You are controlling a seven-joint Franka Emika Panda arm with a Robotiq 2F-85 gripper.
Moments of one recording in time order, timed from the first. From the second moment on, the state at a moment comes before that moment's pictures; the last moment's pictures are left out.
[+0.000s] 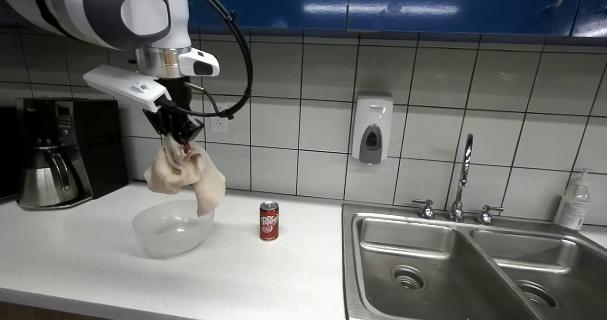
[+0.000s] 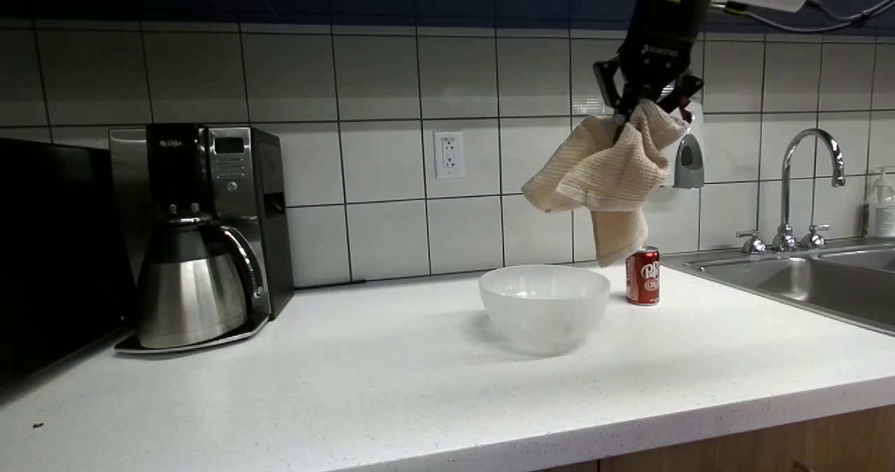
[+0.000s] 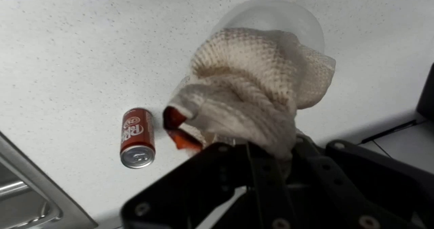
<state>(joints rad) 0.01 -0.56 -0.01 -2.63 0.21 2.40 0.04</state>
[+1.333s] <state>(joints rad) -0.24 -0.37 -0.12 -2.78 0.03 2.62 0.11</state>
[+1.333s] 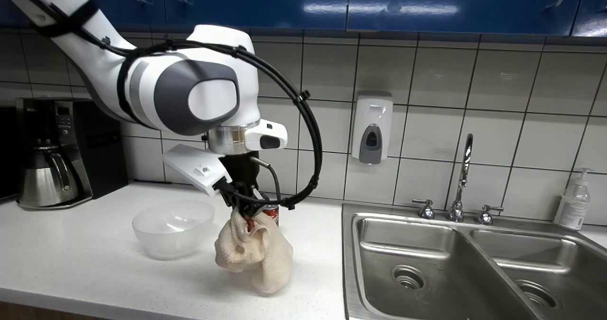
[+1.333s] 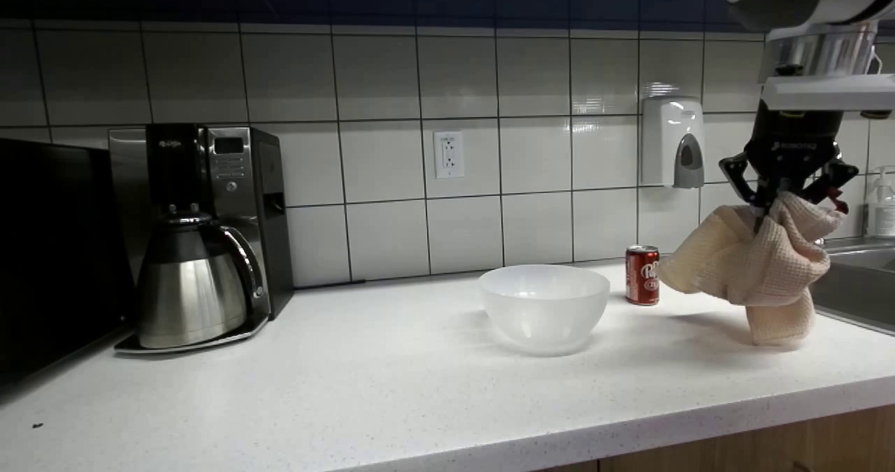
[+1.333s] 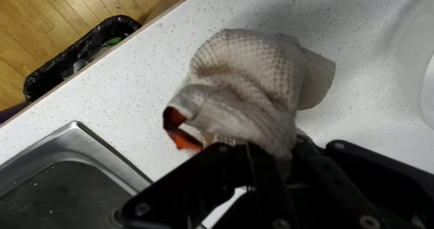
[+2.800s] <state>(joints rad) -0.19 -0.35 -0.06 -2.77 -0.10 2.56 0.30</state>
